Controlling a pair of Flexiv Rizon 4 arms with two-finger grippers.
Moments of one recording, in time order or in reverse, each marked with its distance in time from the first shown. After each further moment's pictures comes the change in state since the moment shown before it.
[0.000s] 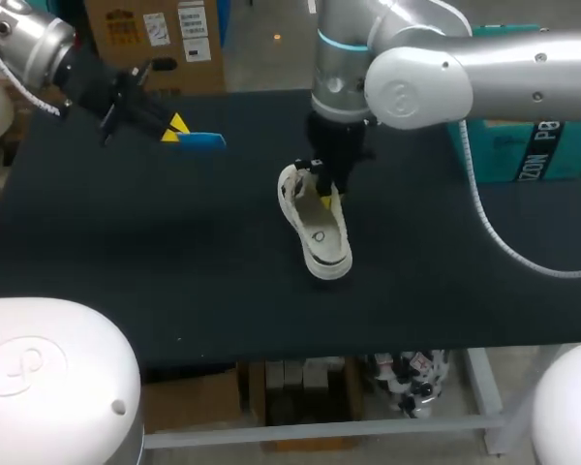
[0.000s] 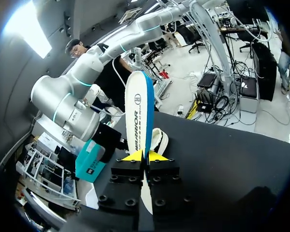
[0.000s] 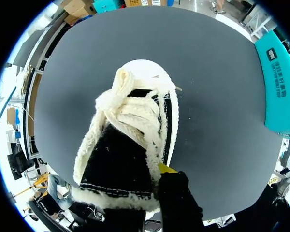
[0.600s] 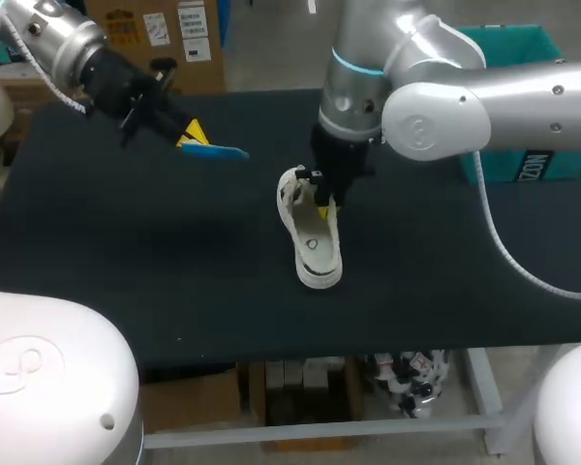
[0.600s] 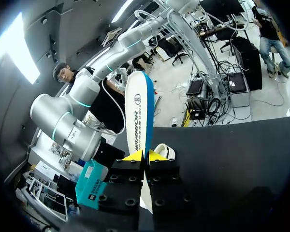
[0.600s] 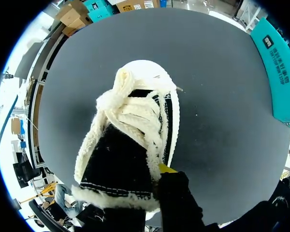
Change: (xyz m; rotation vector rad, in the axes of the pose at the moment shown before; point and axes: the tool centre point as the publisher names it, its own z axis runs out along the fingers) left arm -0.004 -0.005 0.027 0.190 0.077 0.156; right arm 0.009 -0.003 0.019 -0.066 0.066 0.061
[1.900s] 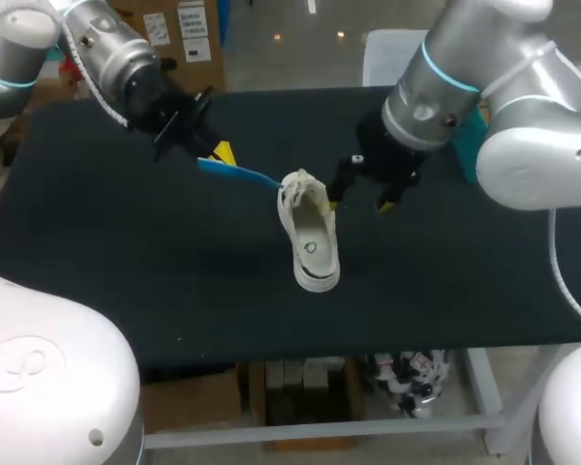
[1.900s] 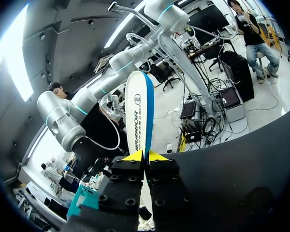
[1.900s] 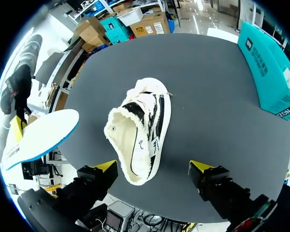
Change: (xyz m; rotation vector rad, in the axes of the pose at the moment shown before) left arm 0.000 -0.026 0.057 0.264 0.082 0.046; right arm -0.024 -0.055 -0.070 -0.210 0.162 -0.060
